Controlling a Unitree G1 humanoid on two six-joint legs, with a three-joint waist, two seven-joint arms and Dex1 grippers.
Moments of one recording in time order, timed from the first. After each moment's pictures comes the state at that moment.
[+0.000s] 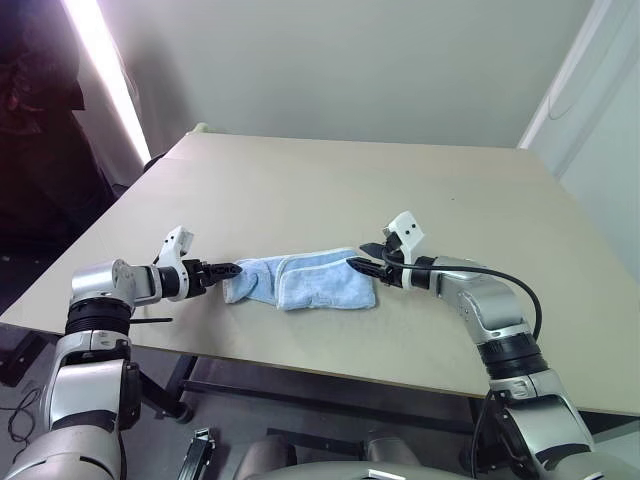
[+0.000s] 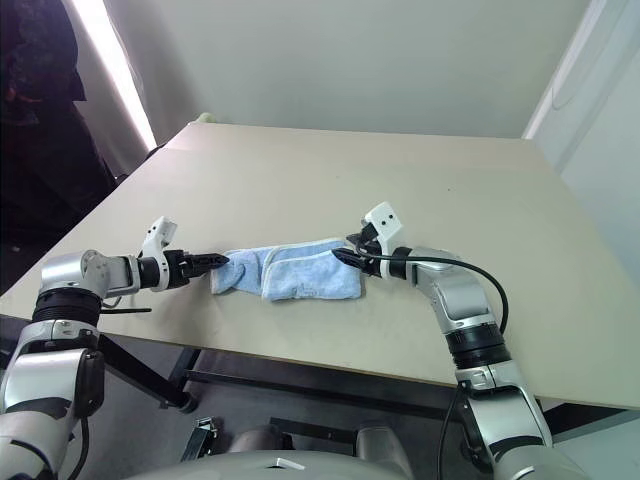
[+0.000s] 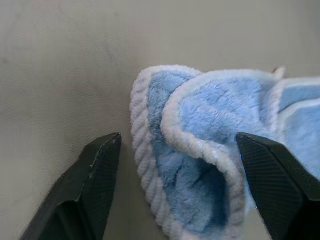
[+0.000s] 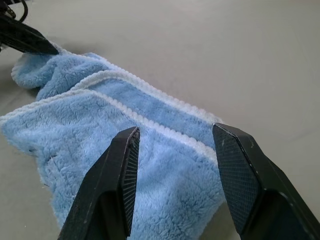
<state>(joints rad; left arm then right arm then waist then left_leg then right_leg) -0.68 0.58 0.13 0.72 -0.40 1.05 -0.79 -0.48 -0.38 0.11 0.13 0.25 0.59 0.74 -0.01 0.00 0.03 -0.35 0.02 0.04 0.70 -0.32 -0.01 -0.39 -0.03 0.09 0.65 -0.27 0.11</state>
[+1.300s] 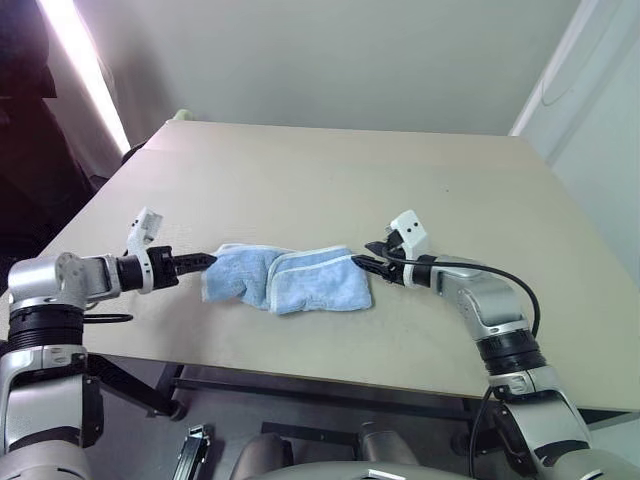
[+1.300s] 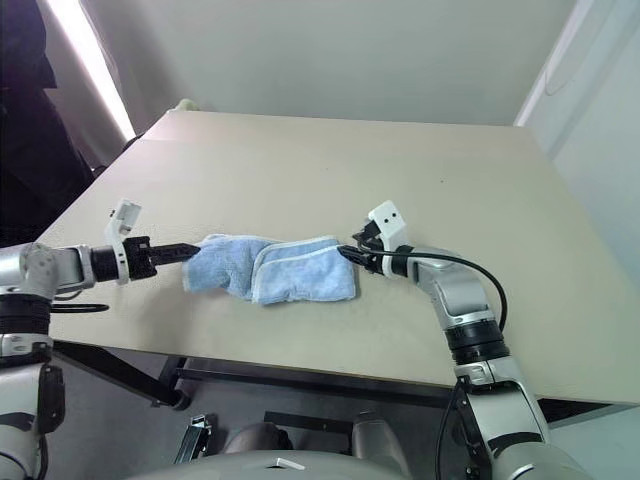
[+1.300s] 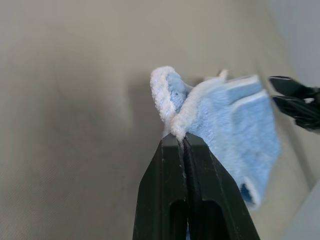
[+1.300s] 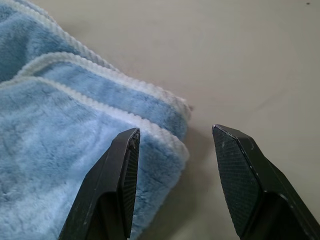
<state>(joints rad) -0.60 0.76 0.22 0.46 -0.56 1.21 -0.98 -0.49 -0.38 0.10 0.18 0.26 0.59 0.73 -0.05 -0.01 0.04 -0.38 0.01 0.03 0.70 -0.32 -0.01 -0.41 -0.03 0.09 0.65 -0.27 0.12</state>
